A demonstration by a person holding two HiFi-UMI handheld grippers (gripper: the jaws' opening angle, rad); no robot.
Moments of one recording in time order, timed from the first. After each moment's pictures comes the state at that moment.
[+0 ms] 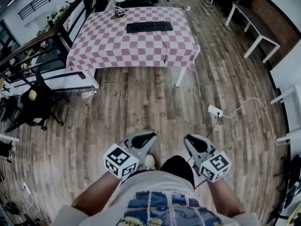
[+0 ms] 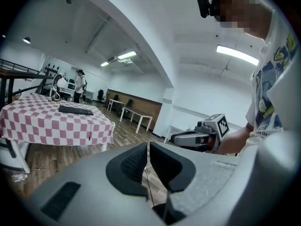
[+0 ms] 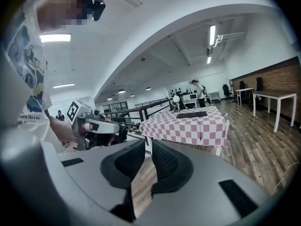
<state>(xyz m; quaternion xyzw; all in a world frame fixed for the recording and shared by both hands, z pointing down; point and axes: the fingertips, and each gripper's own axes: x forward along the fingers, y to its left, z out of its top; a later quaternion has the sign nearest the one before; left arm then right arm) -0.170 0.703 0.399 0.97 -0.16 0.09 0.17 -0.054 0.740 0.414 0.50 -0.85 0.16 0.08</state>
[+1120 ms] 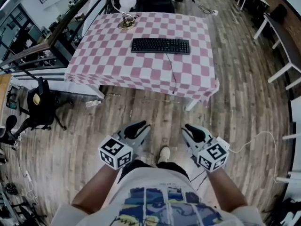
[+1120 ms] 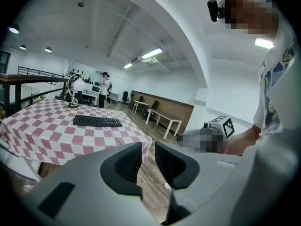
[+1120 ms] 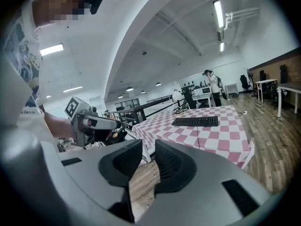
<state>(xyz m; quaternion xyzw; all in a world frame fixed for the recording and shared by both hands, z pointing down) -0.058 0.307 0.407 0.93 -0.30 0.11 0.20 0.081 0.328 0.434 0.41 -0.89 0.18 0.09</state>
